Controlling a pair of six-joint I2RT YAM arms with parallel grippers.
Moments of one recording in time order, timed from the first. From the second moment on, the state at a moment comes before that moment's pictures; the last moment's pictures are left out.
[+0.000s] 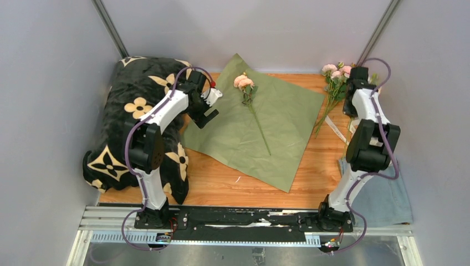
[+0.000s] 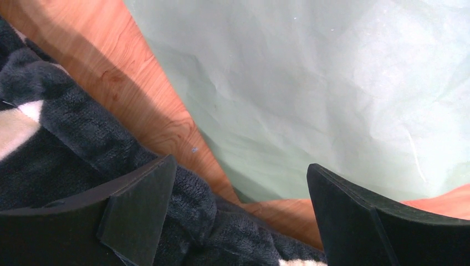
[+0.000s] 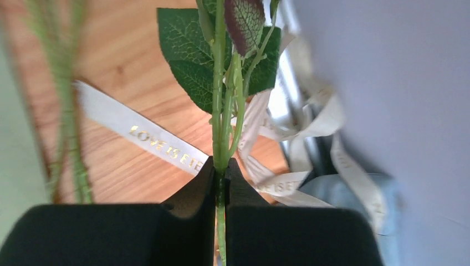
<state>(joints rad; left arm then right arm) -0.30 1.89 1.56 -0.83 -0.02 0.56 -0.26 1.92 1.54 -0.73 0.32 0.04</state>
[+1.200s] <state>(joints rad) -0.26 1.38 1.13 -0.92 0.13 0.56 0.58 2.01 1.74 -0.65 0.13 0.08</state>
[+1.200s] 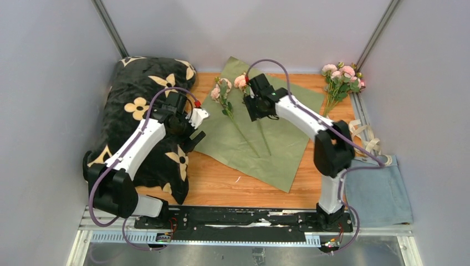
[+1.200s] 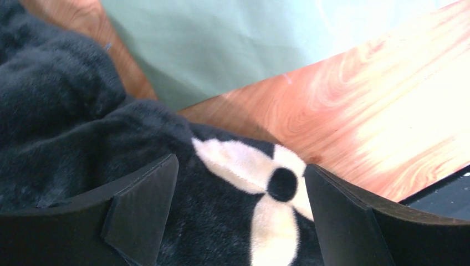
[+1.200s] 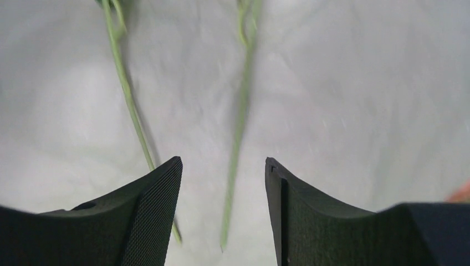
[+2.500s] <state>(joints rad) -0.32 1.52 1.25 -0.94 0.08 0.56 -0.24 2.25 1.90 -0.53 -0.02 0.17</state>
